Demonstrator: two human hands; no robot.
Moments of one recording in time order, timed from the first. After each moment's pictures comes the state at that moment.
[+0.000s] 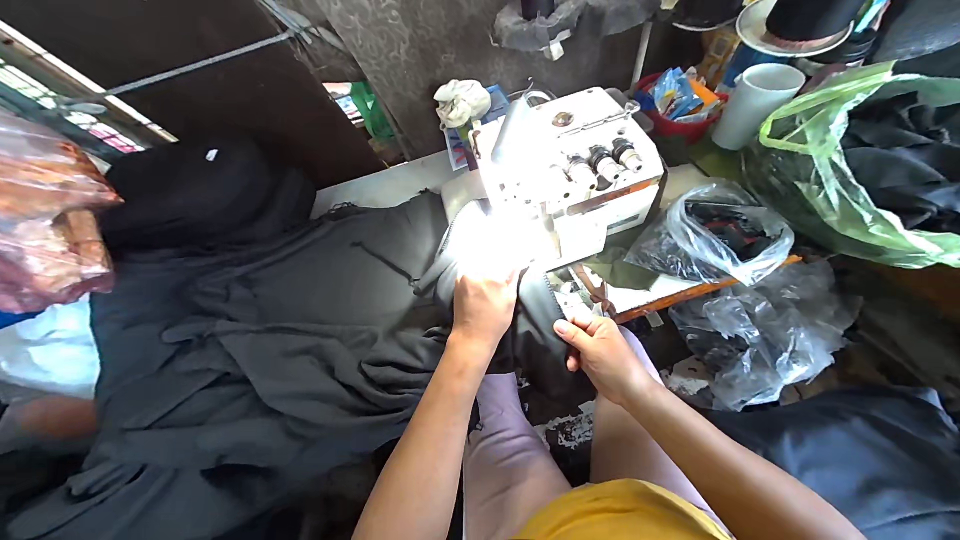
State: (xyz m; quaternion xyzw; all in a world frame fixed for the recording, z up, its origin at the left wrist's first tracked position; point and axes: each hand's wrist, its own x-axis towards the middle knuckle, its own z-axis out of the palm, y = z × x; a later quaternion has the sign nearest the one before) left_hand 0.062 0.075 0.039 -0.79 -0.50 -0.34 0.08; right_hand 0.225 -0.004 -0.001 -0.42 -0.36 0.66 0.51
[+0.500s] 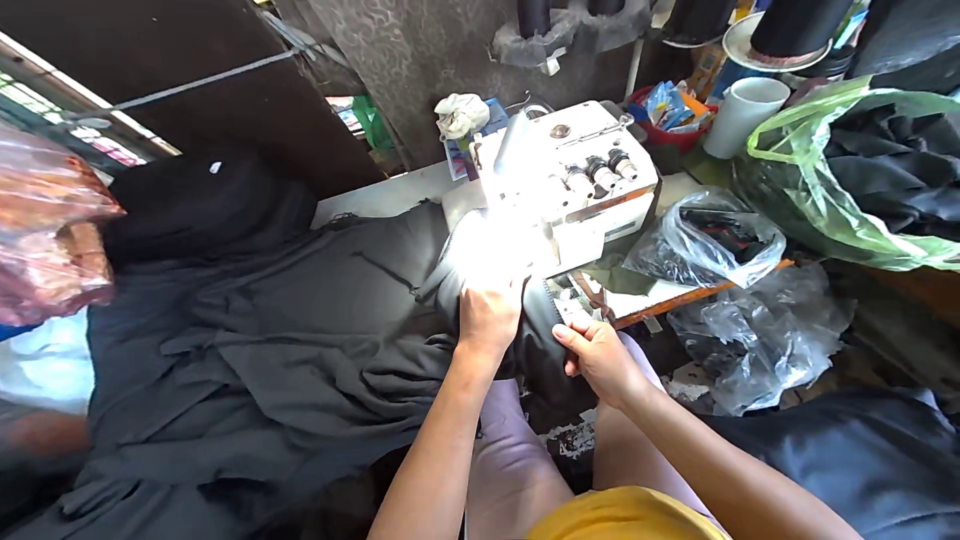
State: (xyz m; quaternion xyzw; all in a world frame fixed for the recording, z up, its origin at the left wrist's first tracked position) left_hand 0.065 0.074 0.032 -0.78 -0.51 -0.37 0.05; right_hand 0.223 -0.004 0.000 -0.42 -0.36 0.66 0.51
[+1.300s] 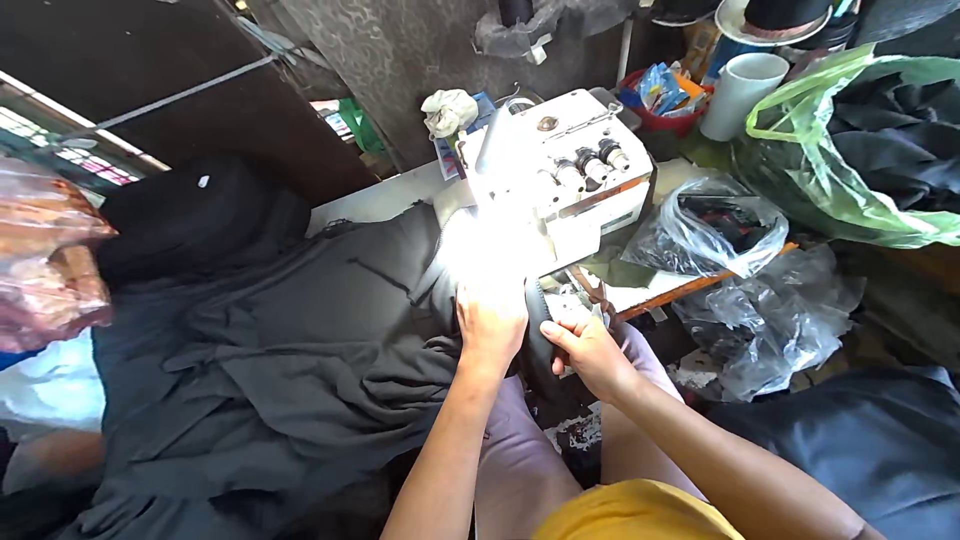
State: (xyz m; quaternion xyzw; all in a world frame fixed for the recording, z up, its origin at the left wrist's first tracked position) left_hand 0.071 0.068 0.024 -0.78 -0.55 -0.28 0.10; right_hand 0.215 0.003 -0.002 -0.41 -0.37 0.67 0.50
